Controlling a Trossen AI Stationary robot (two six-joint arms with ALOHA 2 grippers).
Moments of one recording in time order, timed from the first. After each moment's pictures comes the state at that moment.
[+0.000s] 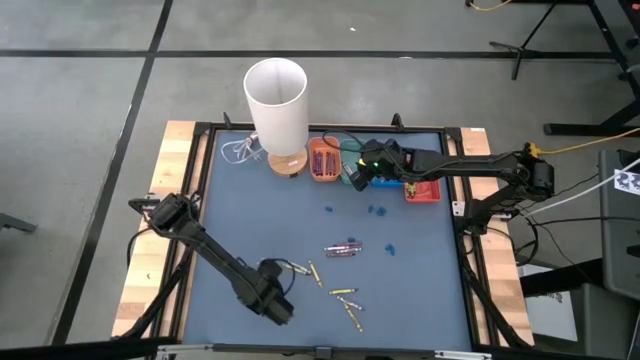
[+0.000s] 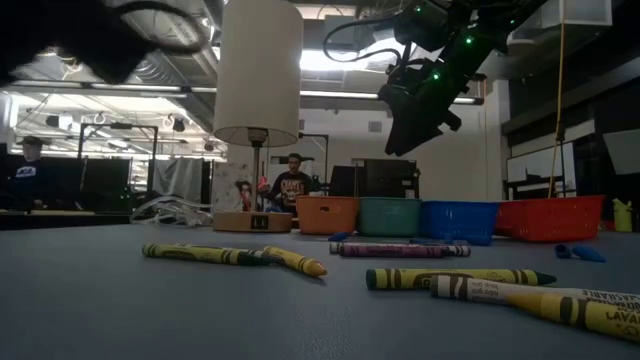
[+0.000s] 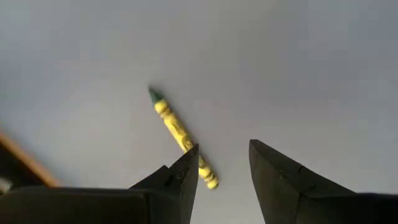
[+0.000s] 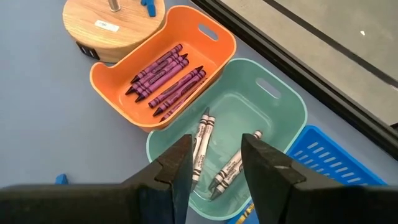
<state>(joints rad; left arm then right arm) -0.64 2.02 1.49 -1.24 0.03 -1.51 -0.25 1.46 0.99 -0.37 0.37 0.34</state>
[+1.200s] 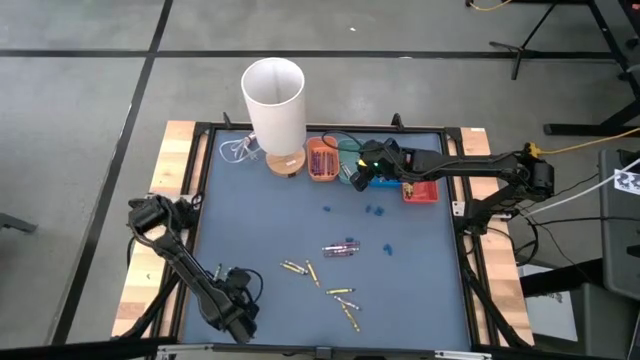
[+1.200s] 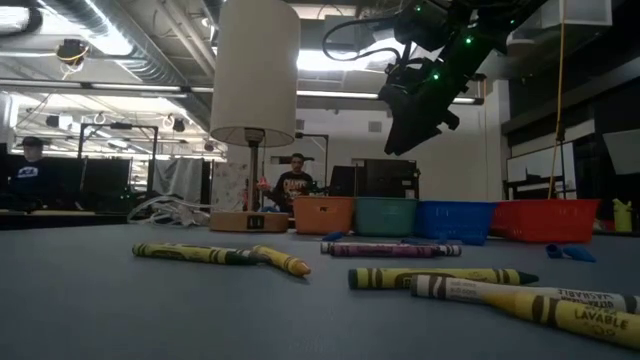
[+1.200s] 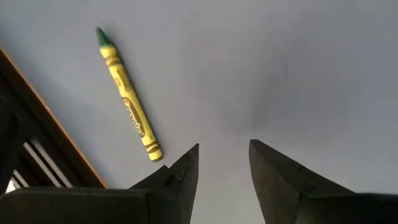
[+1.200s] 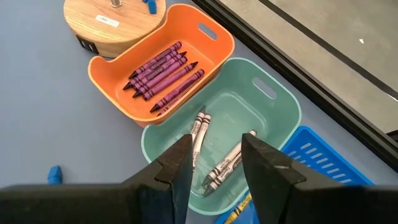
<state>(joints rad) -0.86 1.94 1.29 -1.16 0.07 -1.87 -0.25 1.46 0.99 -0.36 0.37 0.30</state>
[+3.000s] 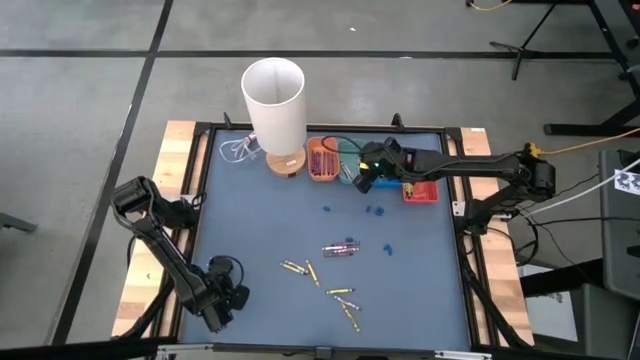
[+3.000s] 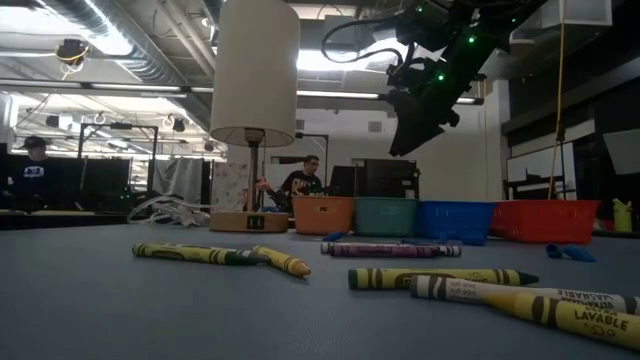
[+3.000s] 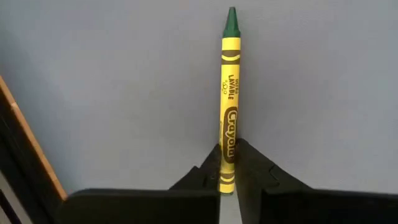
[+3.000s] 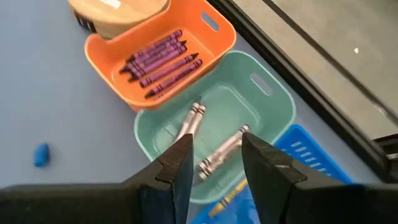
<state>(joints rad) -0.95 1.75 0.95 -0.87 -0.06 -2.22 -0.25 1.46 0.99 -0.39 0.37 0.21</state>
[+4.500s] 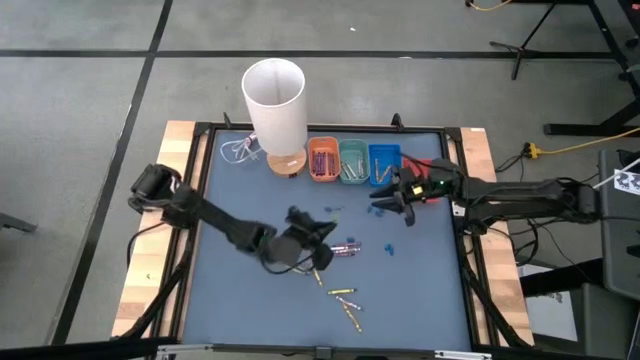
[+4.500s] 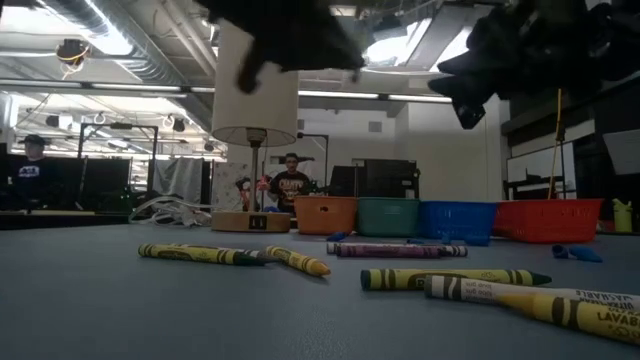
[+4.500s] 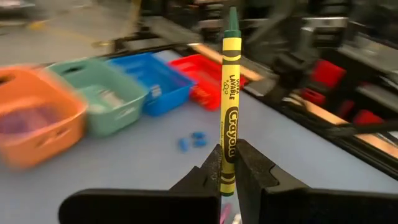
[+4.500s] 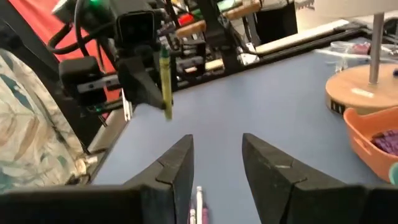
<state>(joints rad) -0.38 1.76 1.03 0.33 -0.91 -0.63 -0.25 0.93 0.34 0.44 -0.45 0.28</state>
